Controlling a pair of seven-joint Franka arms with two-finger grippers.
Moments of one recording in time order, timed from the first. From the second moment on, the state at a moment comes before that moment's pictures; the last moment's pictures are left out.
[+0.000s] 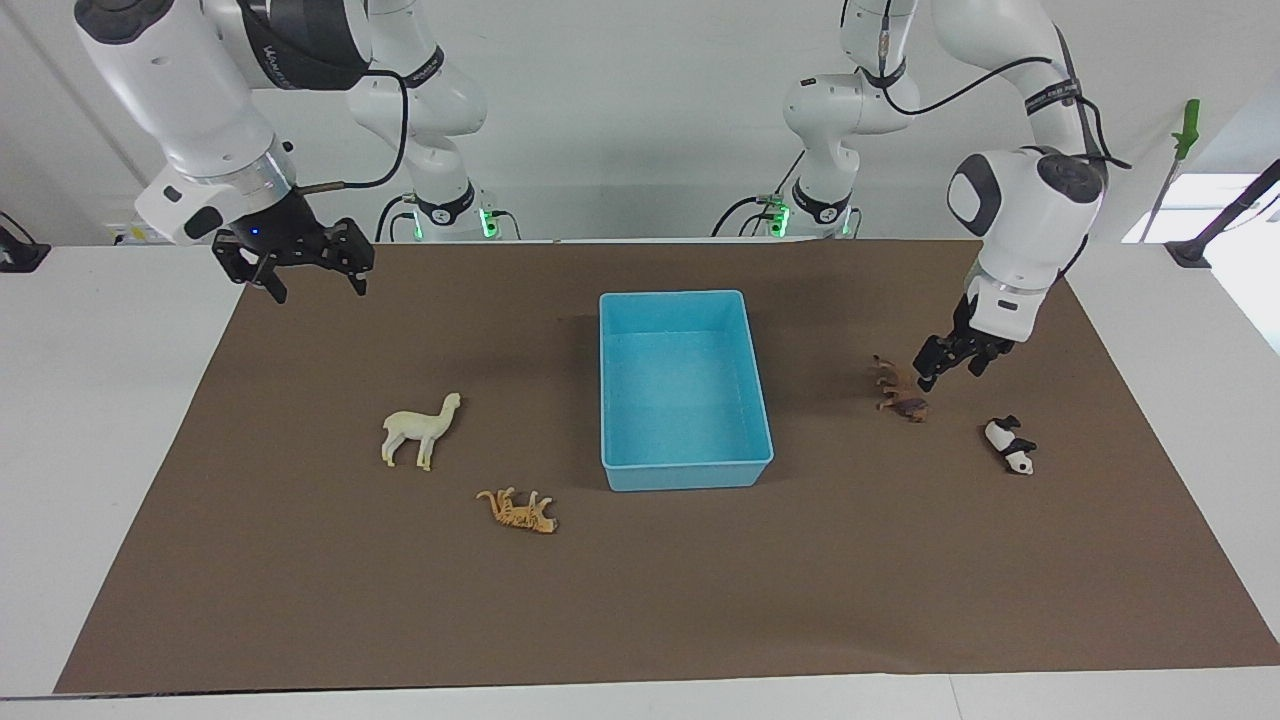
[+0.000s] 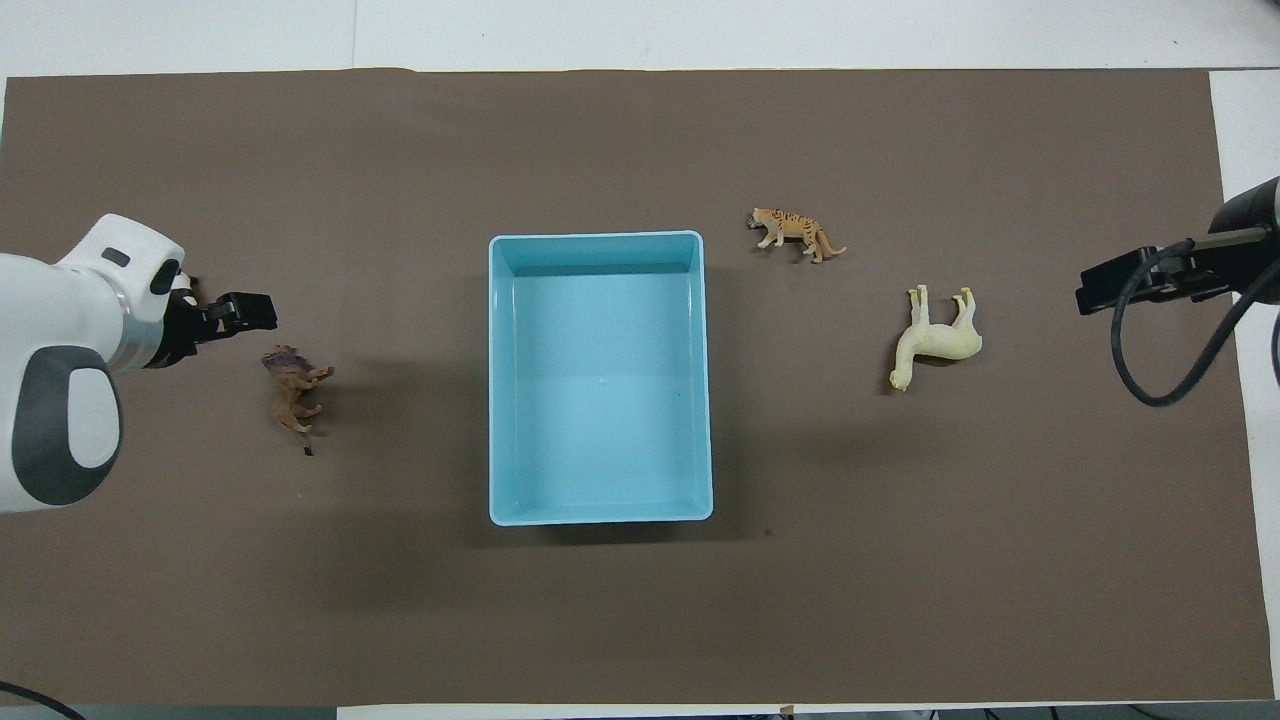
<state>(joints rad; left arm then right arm) -0.04 0.03 0.03 -2.18 -0.03 2.33 -0.22 -0.11 0.03 0.12 -1.58 0.00 1.56 -0.07</state>
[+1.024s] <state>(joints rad) -0.01 0.11 0.03 -2.31 -0.03 2.54 -0.48 -0.11 0.03 0.12 -1.58 0.00 1.56 -0.07</state>
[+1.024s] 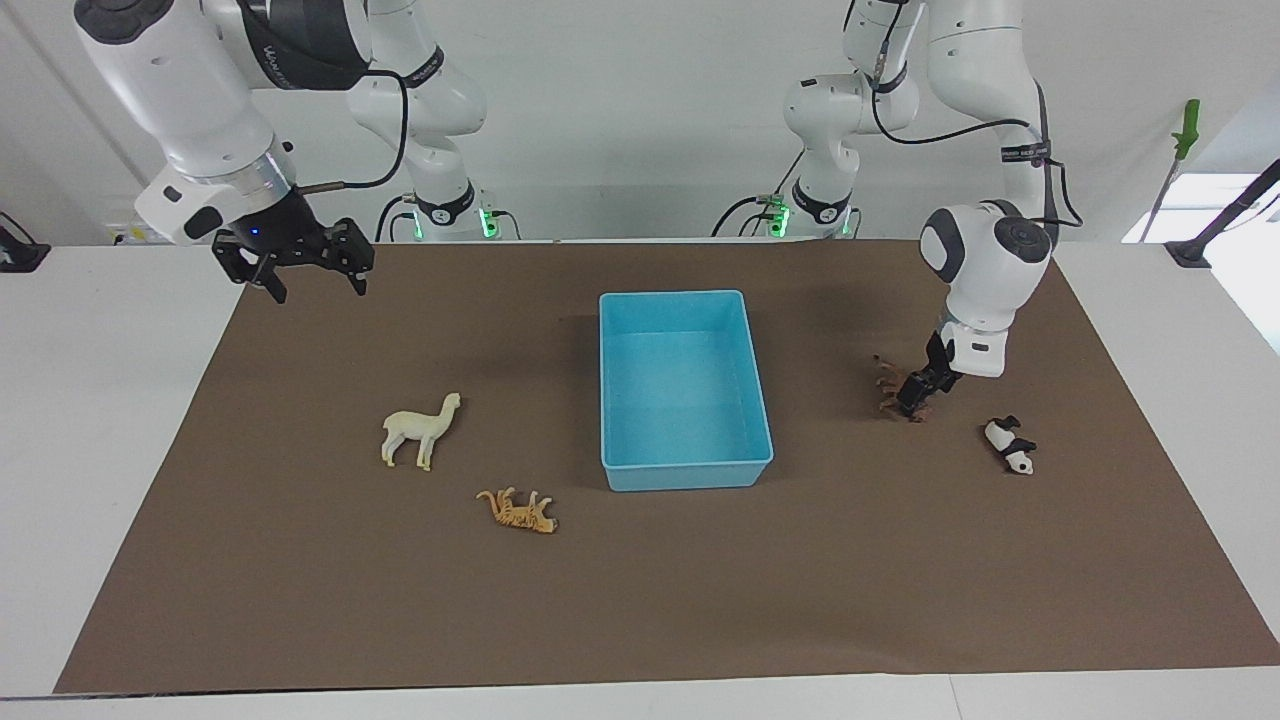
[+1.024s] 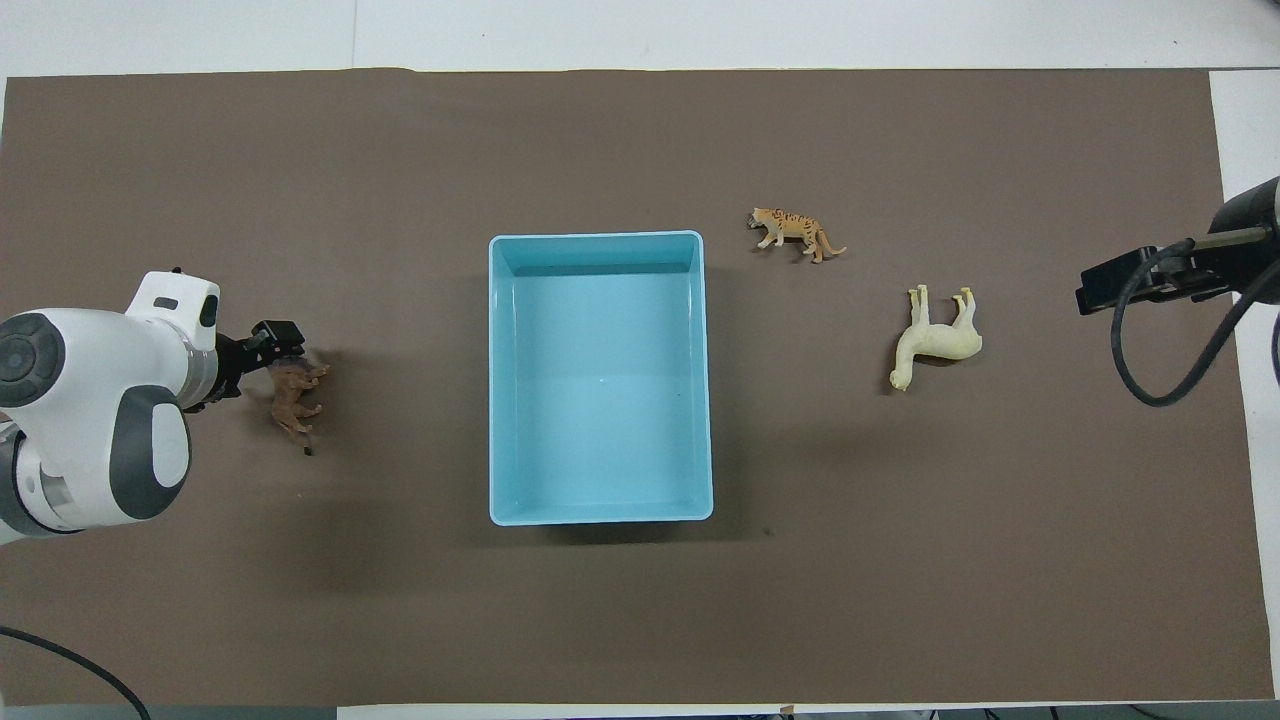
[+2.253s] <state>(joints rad) -0.05 0.16 0.01 -2.27 -0.02 2.52 -0.53 -0.17 0.03 0.12 -1.58 0.00 1.53 -0.08</state>
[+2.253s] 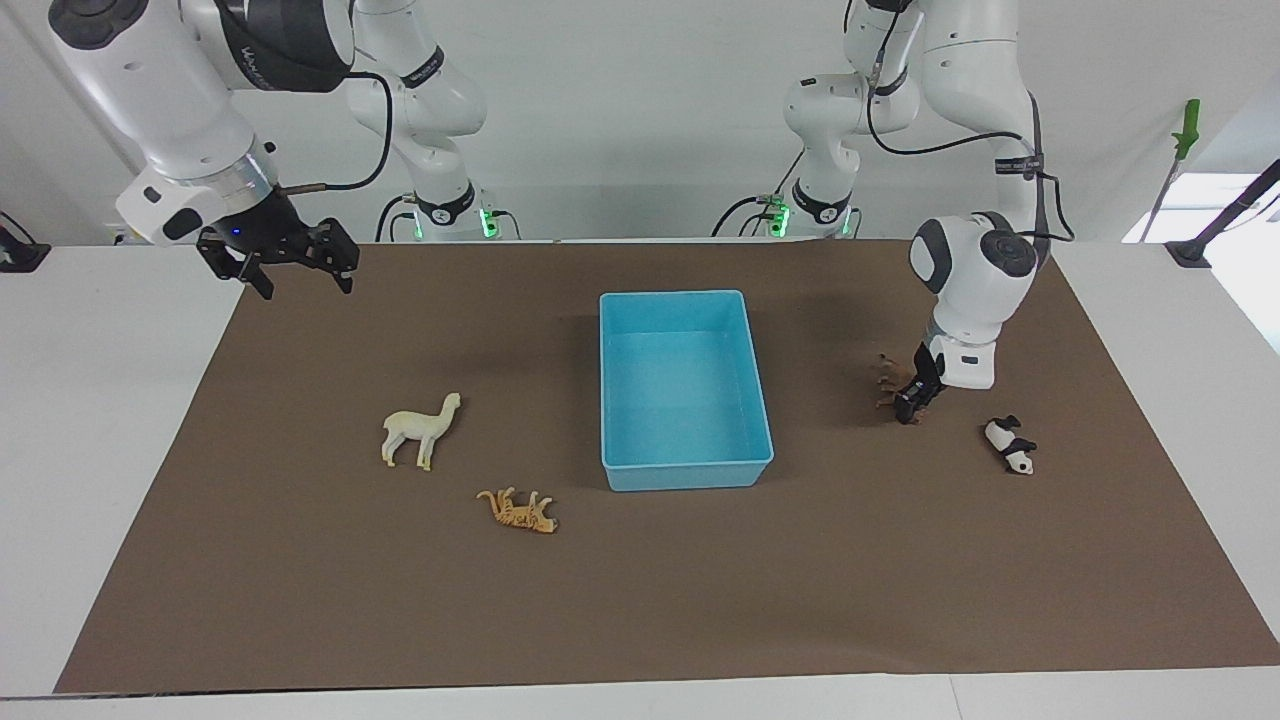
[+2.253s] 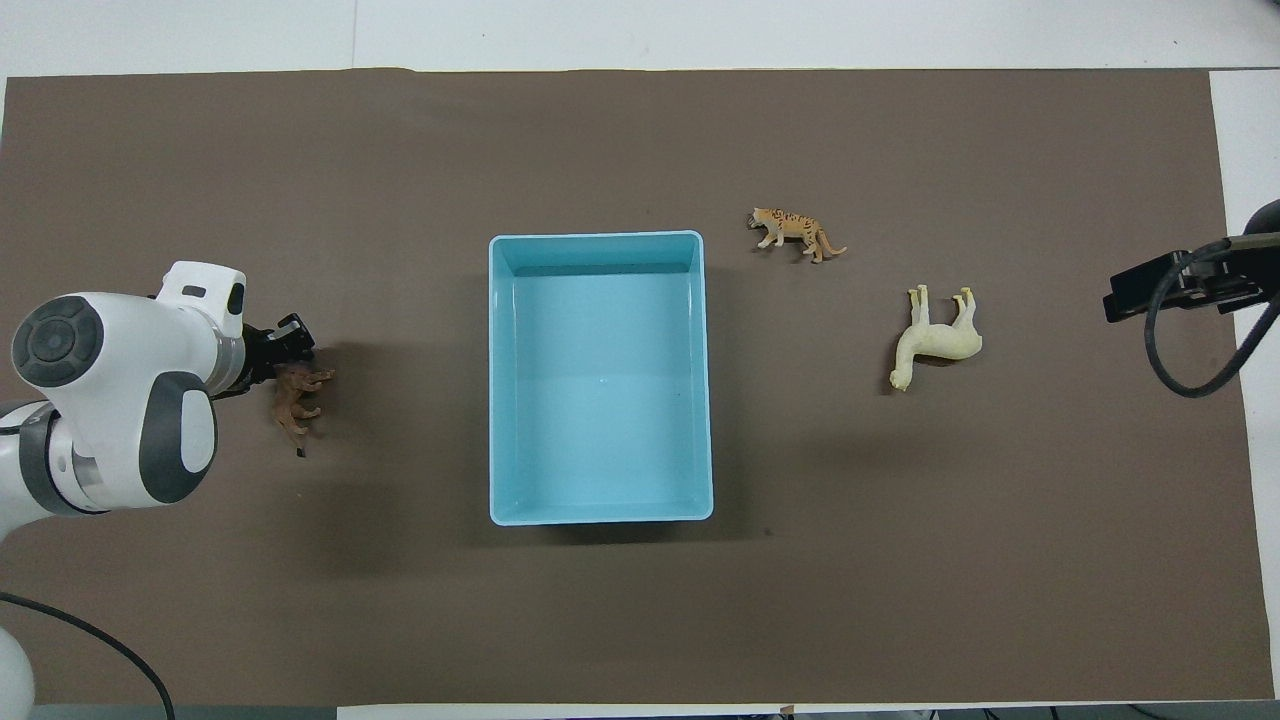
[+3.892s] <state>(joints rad) -0.55 0.23 -0.01 -2.00 -0.12 2.49 -1.21 -0.12 0.28 0.12 -1.91 0.00 2.14 0.11</state>
